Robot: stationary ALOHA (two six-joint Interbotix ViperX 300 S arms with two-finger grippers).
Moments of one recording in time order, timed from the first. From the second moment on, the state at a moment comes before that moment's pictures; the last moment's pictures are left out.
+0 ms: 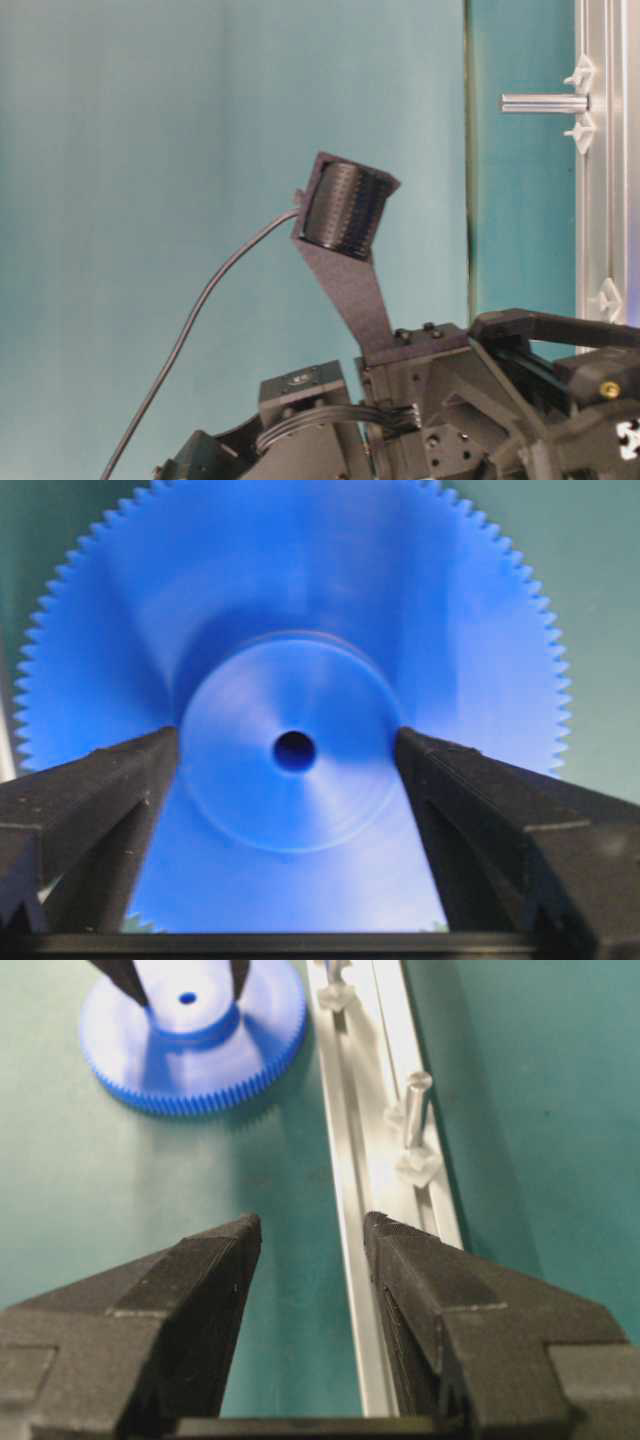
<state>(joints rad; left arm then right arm) -0.14 0.21 0.37 0.02 0.61 -0.08 -0.05 -1.01 1.21 0.02 0.28 0.08</state>
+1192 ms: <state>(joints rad) -0.14 0.25 0.37 0.02 0.60 -0.12 -0.05 -1.02 1.21 0.02 0.28 0.08</state>
